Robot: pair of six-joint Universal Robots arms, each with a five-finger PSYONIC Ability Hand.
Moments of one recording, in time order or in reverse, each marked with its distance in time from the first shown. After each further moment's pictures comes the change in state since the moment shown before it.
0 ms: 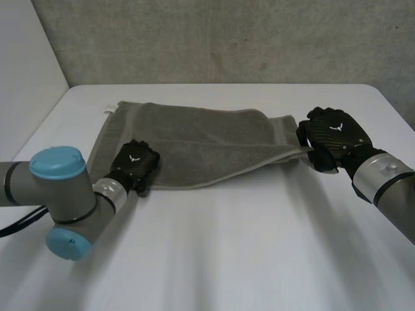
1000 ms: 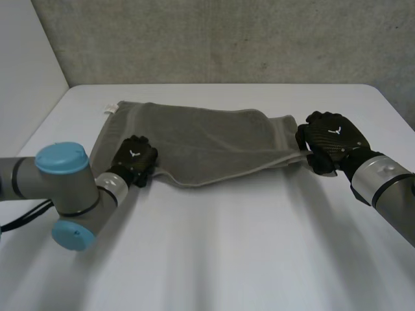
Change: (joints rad) left arm 0.009 -0.048 0.081 -0.004 0.004 -0.009; right arm -0.001 0.021 -0.005 0.008 0.000 0.001; left_hand 0.671 0.691 0.000 0.000 0.701; right_hand 0.000 0.000 0.000 0.000 0.000
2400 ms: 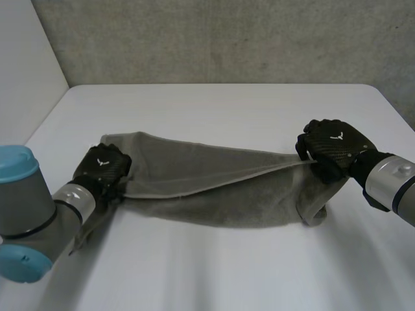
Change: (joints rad) left arm 0.084 0.347 -0.351 -0.074 -0.033 0.044; right arm -0.052 -0.063 -0.028 0.228 -0.115 -0.124; left_hand -0.622 -0.642 0.000 0.000 -0.645; right_hand 0.000 0.000 0.000 0.000 0.000
